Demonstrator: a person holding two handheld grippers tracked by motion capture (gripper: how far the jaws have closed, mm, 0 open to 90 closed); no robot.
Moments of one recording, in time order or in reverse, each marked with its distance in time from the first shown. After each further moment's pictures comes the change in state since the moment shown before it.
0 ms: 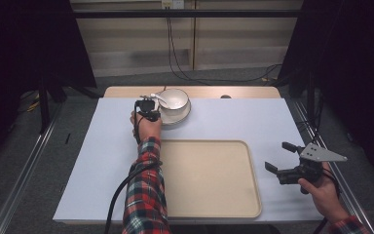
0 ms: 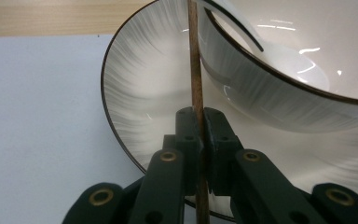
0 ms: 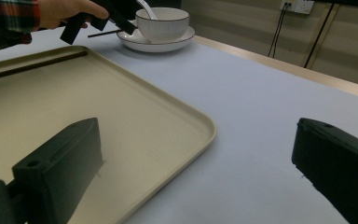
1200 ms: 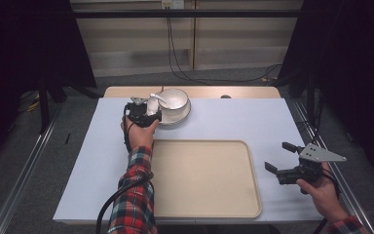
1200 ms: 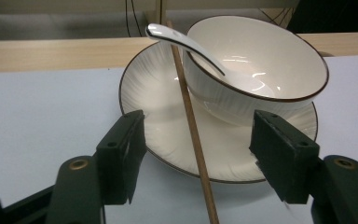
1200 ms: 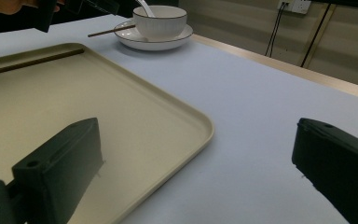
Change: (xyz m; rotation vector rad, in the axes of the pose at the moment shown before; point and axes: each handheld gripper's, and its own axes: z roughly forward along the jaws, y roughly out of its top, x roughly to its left) left arm 0.008 -0.010 -0.045 -0.153 -0.066 0.018; right arm 0.002 0.000 0.000 0.011 -0.015 0.006
